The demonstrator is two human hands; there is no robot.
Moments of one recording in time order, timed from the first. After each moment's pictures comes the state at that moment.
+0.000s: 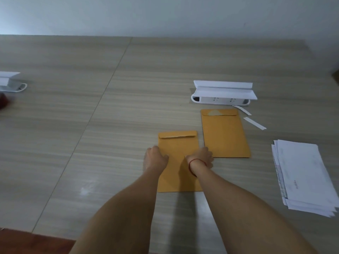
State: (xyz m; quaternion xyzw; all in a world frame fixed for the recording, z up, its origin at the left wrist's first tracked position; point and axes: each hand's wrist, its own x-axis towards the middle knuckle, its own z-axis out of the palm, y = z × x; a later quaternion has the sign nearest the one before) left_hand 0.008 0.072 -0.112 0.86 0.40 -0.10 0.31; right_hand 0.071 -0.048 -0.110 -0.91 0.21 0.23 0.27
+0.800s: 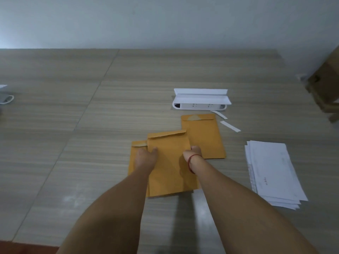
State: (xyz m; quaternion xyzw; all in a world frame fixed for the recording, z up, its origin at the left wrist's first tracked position) left_hand 0.029 0.028 -0.078 0.75 0.51 -0.07 0.42; right_hand 0.093 -0.110 -0.073 -0.77 0.19 0.30 0.53
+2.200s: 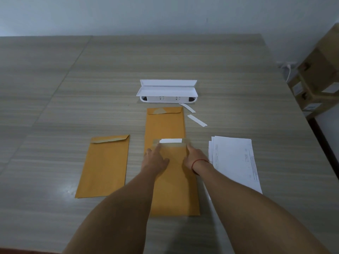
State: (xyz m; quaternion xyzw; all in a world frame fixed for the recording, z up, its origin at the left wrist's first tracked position) left_hand 0.094 -0.140 -0.108 0.89 0.30 -0.19 0.28; right_hand 0.158 -0.279 -0.114 -0.92 -0.06 0.33 0.19
